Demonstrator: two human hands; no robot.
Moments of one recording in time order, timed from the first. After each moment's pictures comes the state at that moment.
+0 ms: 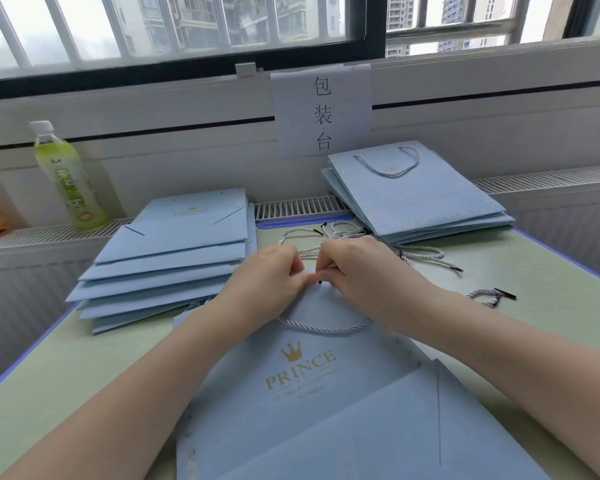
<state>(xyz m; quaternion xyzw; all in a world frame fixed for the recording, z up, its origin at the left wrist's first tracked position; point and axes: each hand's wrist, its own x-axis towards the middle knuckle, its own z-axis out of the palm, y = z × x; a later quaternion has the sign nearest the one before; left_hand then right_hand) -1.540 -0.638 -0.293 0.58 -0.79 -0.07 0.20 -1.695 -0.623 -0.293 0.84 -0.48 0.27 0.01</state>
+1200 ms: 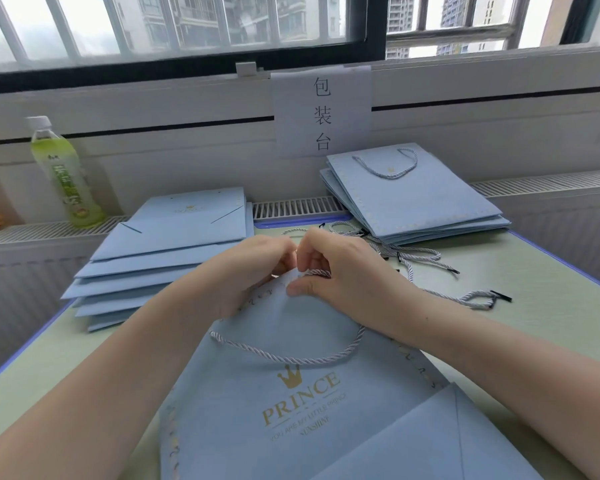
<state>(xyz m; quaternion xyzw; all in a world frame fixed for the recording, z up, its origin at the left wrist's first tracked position) -1.535 -0.634 -0.266 0.59 -0.62 -0.44 0.27 -1.685 -0.612 -0.287 0.84 -0.39 0.37 -0.10</state>
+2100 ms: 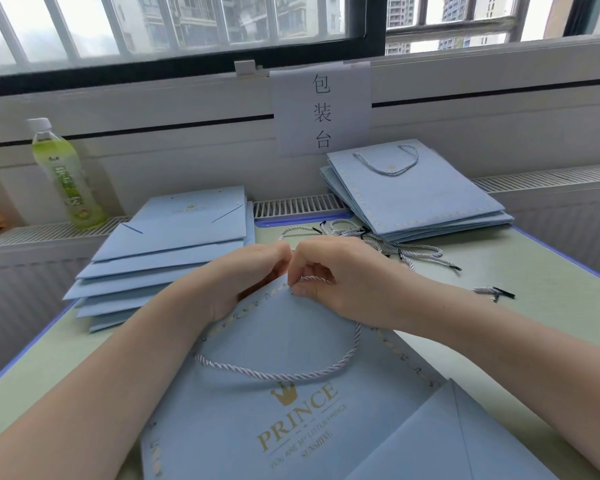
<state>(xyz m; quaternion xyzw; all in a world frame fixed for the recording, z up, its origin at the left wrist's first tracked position) -1.528 -0.636 -0.273 0.61 -0.61 -0.45 0.23 -1.687 -0.607 -0.278 0.88 -0.34 0.30 -0.09</state>
